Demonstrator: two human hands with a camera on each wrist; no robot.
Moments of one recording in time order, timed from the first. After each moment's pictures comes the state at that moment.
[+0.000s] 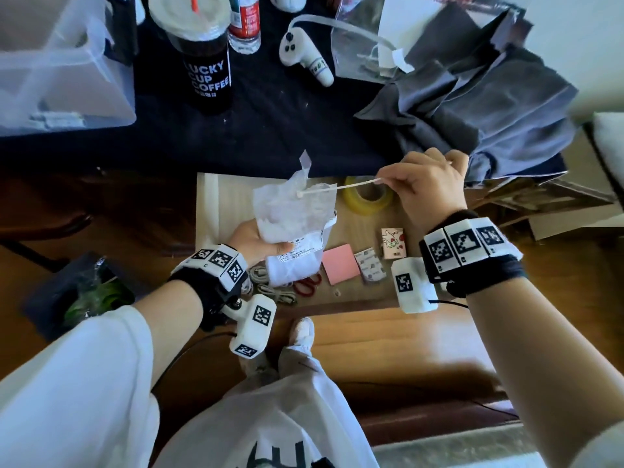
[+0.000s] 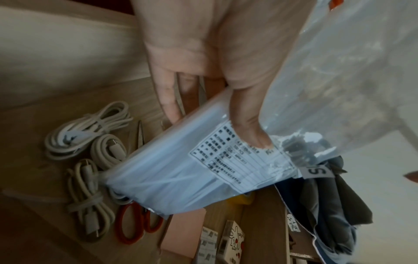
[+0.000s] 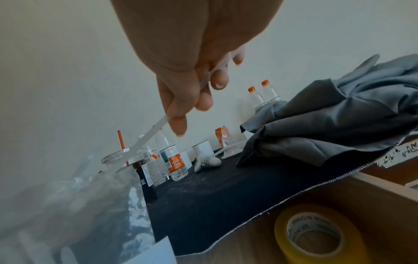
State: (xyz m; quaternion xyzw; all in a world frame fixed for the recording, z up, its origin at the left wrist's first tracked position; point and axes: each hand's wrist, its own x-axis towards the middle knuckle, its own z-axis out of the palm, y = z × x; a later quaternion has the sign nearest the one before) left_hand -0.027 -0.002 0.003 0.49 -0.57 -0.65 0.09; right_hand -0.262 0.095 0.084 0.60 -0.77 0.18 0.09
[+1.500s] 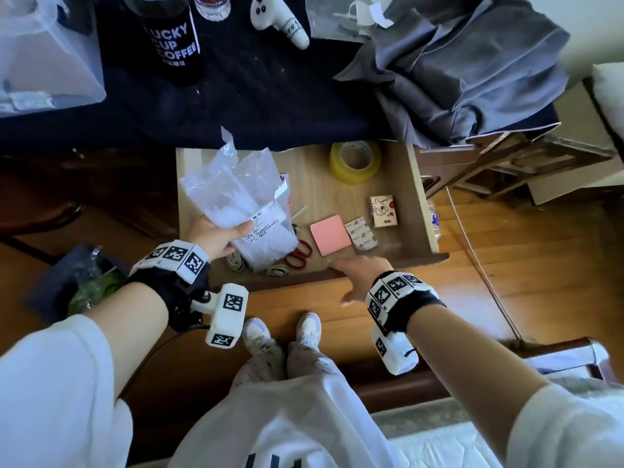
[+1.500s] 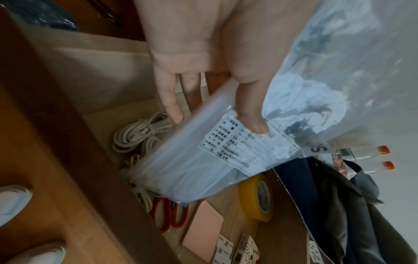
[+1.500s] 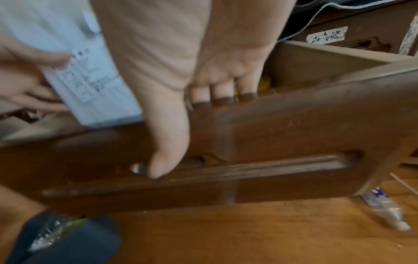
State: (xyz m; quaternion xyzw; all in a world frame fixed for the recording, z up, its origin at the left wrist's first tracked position) left_hand 0.004 0.011 -0.020 0.59 -0.47 -0.64 0.12; right_hand -0.192 0.182 -0.014 0.56 -0.71 -0.21 -0.36
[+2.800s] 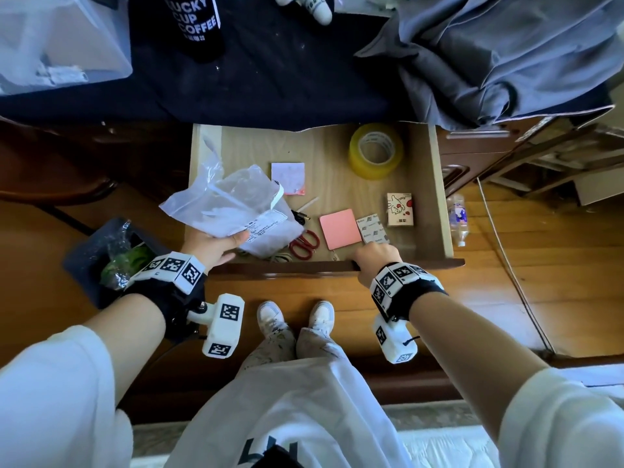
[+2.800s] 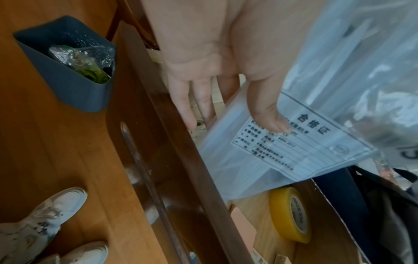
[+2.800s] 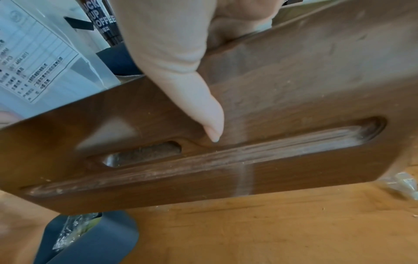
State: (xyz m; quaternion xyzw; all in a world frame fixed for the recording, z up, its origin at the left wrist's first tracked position) left_hand 0.040 0.056 -0.017 0.63 -0.43 -0.63 0.15; right_hand -0.192 0.192 -0.044 0.58 -0.74 -0.21 -0.28
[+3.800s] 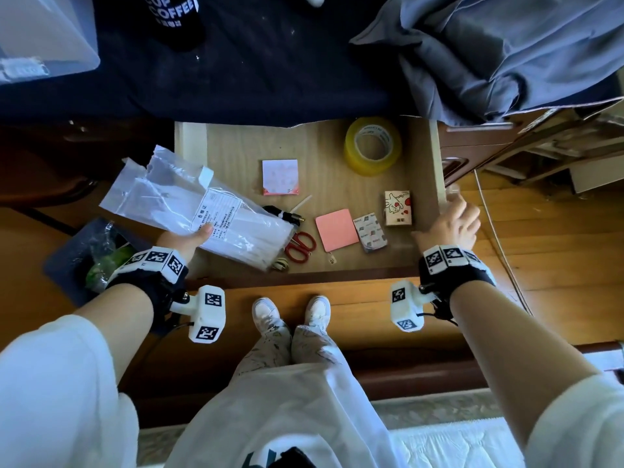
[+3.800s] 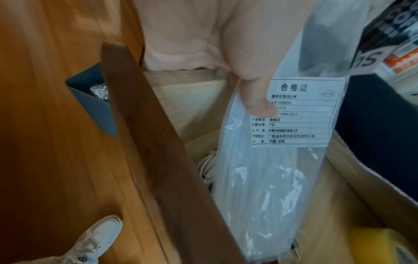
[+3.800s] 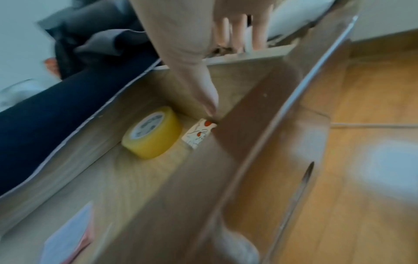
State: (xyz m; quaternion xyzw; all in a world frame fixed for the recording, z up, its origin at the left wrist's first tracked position) left_hand 0.052 0.012 -0.045 0.74 -0.51 -0.43 -0.09; right_hand -0.277 0.203 -0.049 0.20 -0.97 0.10 -0.13
